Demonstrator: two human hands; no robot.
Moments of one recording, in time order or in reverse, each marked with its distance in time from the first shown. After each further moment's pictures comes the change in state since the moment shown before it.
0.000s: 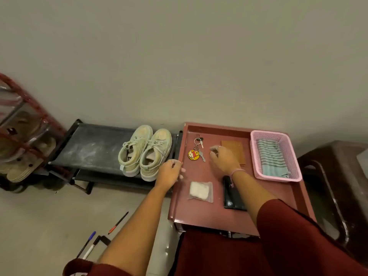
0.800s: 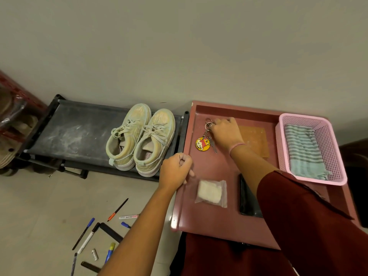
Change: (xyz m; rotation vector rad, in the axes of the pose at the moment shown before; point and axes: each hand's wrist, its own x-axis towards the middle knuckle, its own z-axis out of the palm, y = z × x) left_hand 0.044 -0.029 0.016 0.169 0.039 0.047; right_hand 0.109 0.013 0.049 -0.822 -0.001 -0.322
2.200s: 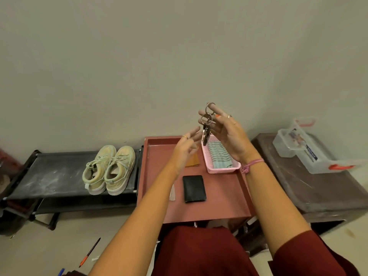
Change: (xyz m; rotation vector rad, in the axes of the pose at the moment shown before) left_hand -0.165 0.226 0.038 -0.686 -0.520 0.332; right_hand -0.279 0.084 -0.243 1.966 0.453 0.075
